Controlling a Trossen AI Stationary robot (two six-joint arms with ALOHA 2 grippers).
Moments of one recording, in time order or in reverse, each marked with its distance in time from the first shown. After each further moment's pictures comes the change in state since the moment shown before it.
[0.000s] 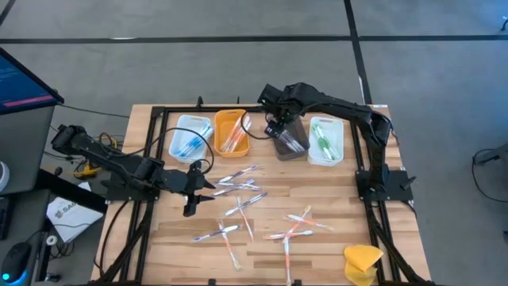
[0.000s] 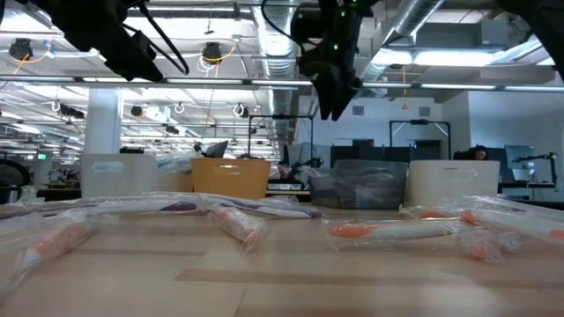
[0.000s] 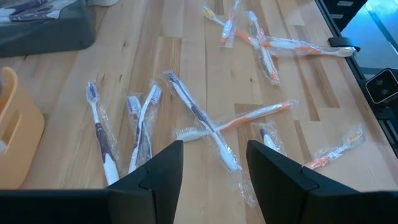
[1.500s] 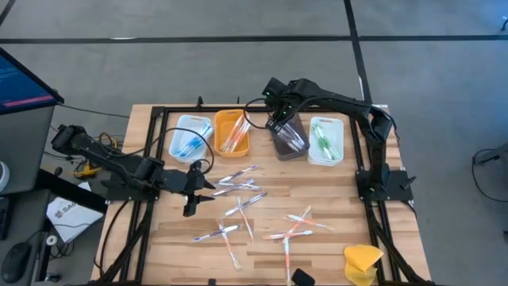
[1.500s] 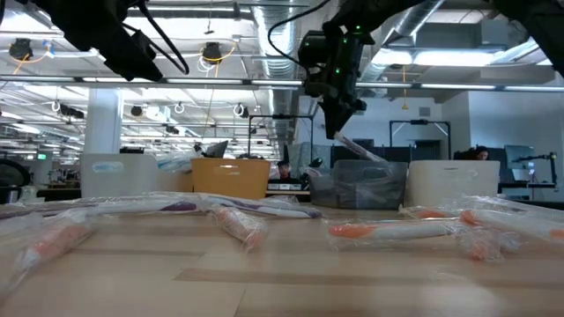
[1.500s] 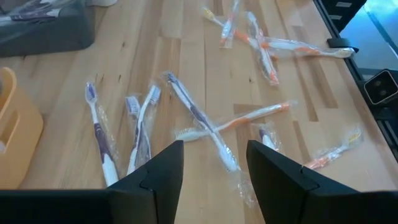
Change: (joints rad) left arm 0.000 -0.001 0.000 0.002 0.002 -0.002; right arm -0.109 0.008 -0.100 0.128 -0.118 -0.001
